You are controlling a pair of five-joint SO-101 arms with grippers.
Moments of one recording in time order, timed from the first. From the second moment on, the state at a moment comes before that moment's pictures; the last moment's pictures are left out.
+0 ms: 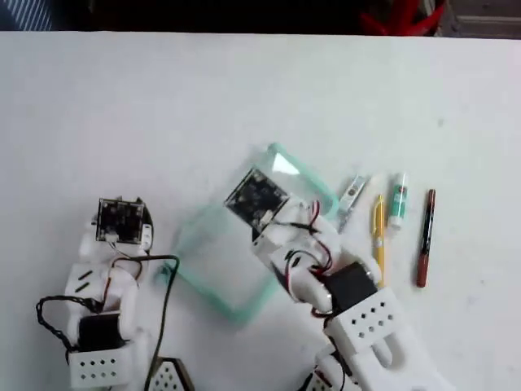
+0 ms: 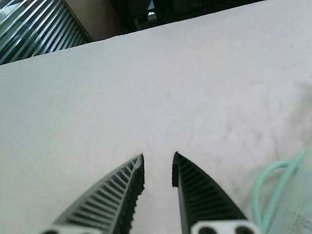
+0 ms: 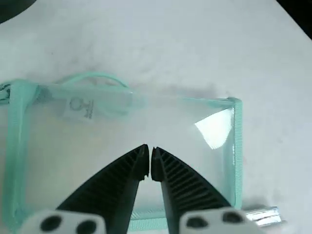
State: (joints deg) left arm -11.8 -104.1 97.2 43.0 -14.6; right arm -32.7 -57.7 58.1 50.9 26.9
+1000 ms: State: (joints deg) left arm -11.8 -104.1 97.2 43.0 -14.6; right arm -34.5 -57.6 68.7 53.0 44.5
